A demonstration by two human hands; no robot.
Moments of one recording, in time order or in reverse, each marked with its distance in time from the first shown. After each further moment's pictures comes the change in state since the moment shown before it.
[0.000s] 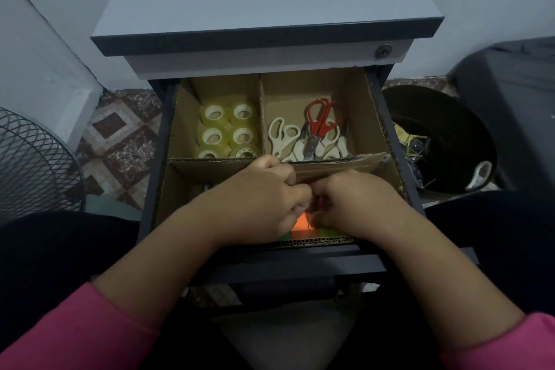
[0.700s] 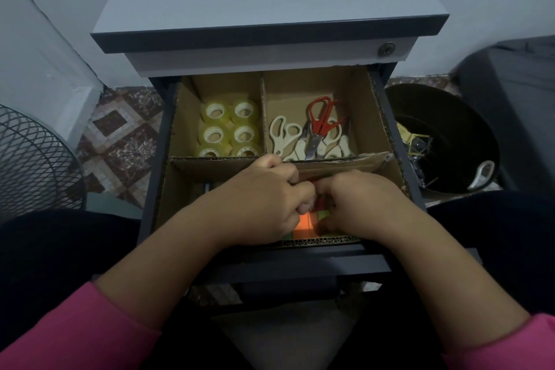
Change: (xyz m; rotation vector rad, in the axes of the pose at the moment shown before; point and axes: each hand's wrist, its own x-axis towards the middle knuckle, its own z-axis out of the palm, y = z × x) left_hand 0.003 -0.006 0.007 0.041 -0.042 0.002; right_hand -0.001 0.005 0.002 0.003 -0.038 0.019
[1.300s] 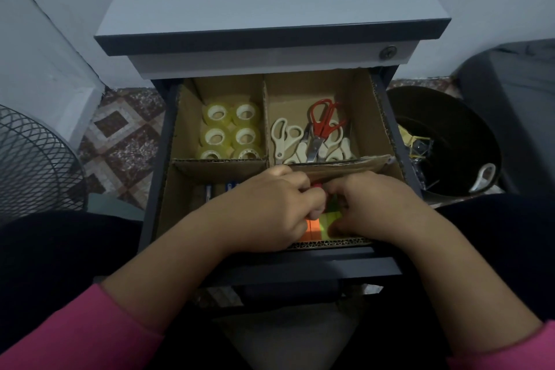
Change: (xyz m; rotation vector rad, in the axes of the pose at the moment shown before) left_hand 0.000 0.011 -0.006 -0.079 -0.057 0.016; right_hand -0.006 0.007 -0.008 -0.025 -0.029 0.029
